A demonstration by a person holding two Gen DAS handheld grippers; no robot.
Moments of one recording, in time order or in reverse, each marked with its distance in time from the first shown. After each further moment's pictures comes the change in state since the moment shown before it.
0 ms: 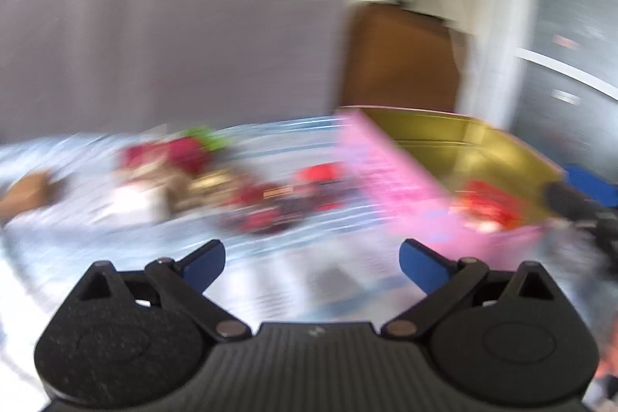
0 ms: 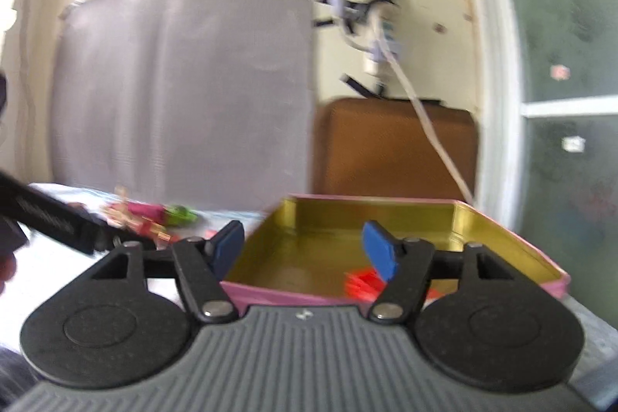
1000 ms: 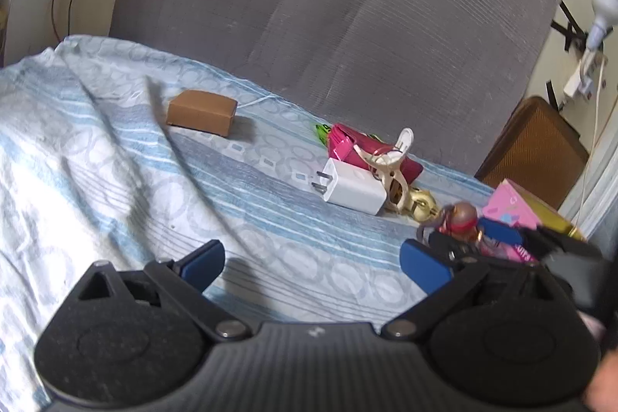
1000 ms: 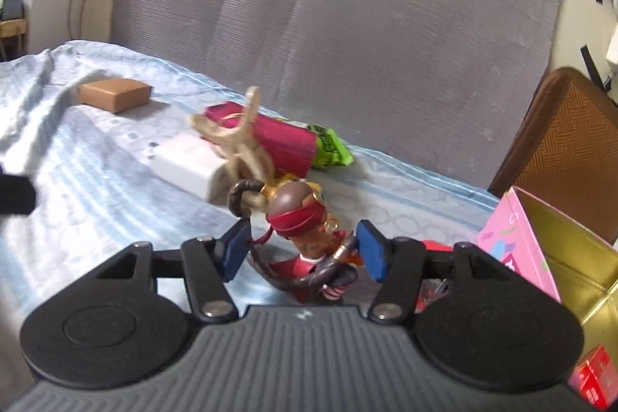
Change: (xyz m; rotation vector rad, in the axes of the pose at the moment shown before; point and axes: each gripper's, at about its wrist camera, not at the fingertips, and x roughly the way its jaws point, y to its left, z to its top) left arm -0.028 0.150 -0.038 -0.402 -0.093 0.100; right arm 0.160 0.168 -0.020 -0.309 0.342 0.158
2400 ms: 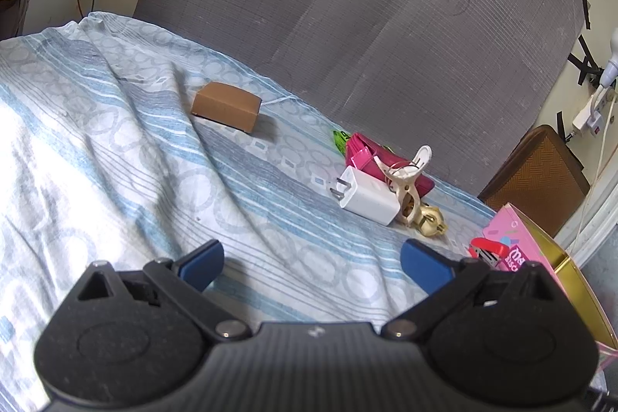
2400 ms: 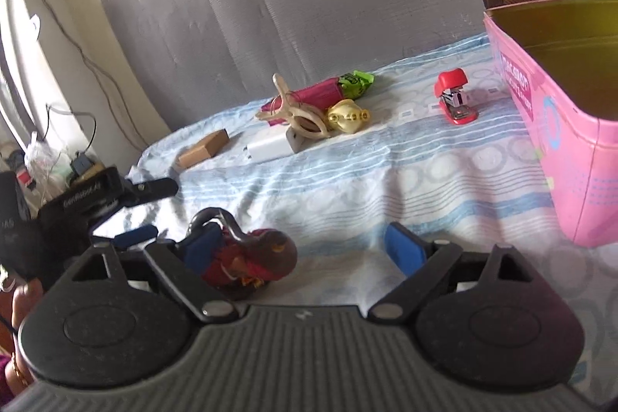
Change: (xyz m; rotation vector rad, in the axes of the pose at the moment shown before) left arm -0.005 0.018 0.003 -0.096 -0.005 -0.006; right arm -0.081 -0.043 -0.064 0.612 0.041 0.345
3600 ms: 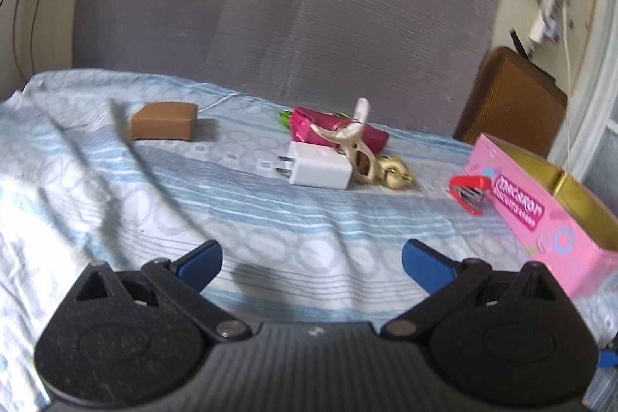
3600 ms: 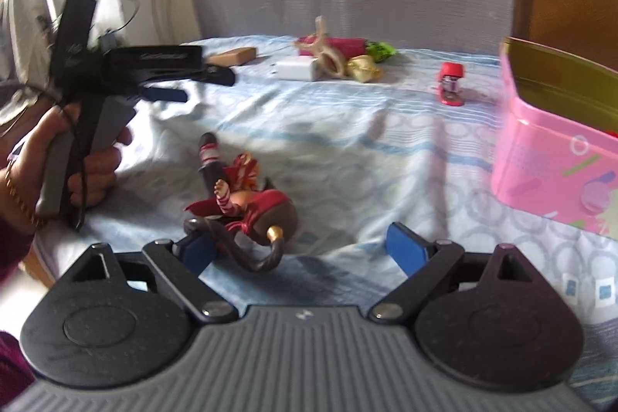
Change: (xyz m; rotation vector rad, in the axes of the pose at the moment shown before) left arm 0.005 -0.051 -0.019 0.312 0.046 -0.003; right arm -0.061 0.009 -0.045 -0.352 0.118 -0.036
